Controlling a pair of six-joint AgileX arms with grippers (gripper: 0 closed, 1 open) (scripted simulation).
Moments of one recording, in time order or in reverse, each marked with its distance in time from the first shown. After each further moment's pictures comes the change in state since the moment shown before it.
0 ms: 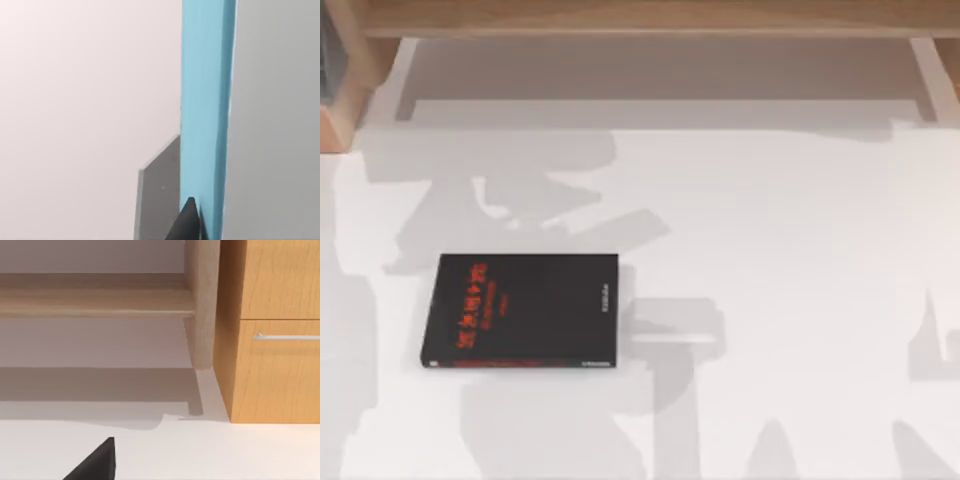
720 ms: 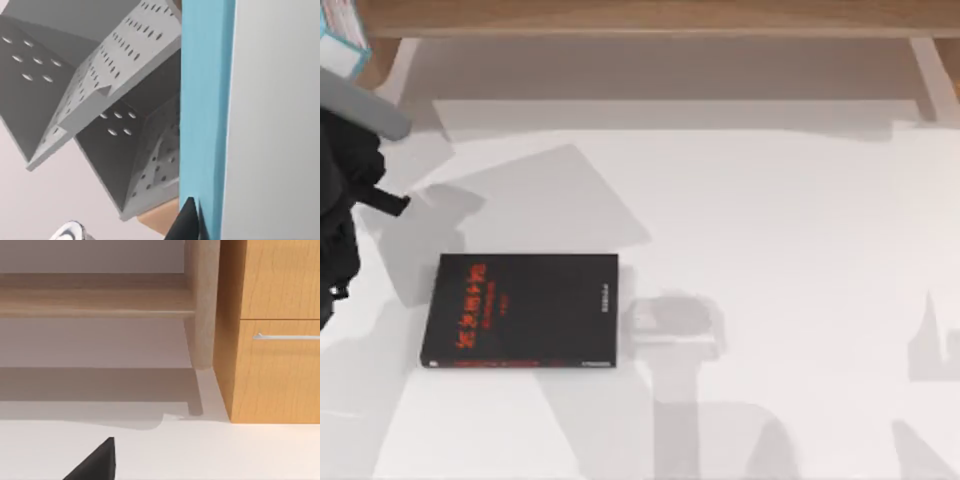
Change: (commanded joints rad) left arm -0.508 -0.241 -0.610 0.032 -0.513 0.526; right arm 0.000 0.000 0.000 0.000 0.000 0.000
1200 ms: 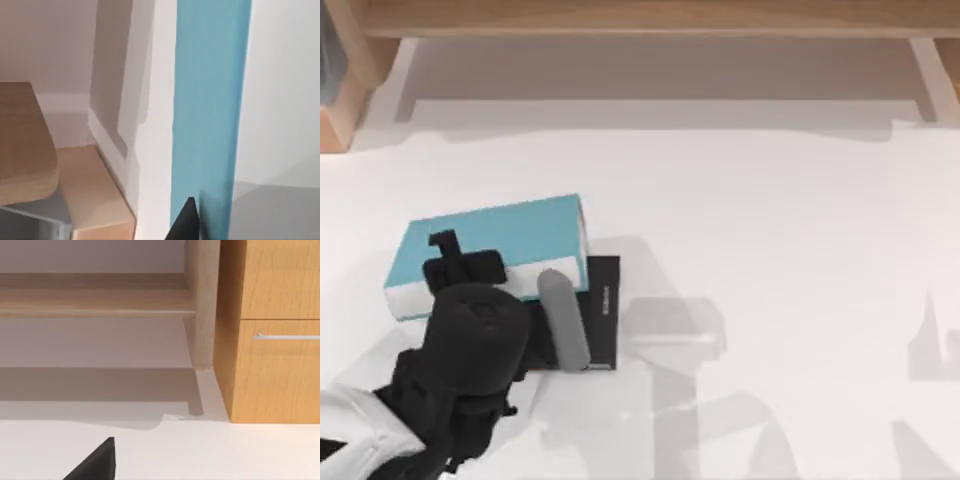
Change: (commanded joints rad) left arm -0.518 0.092 -0.188 -0.111 -0.085 0.300; right arm 0.000 0.000 0.000 0.000 0.000 0.000
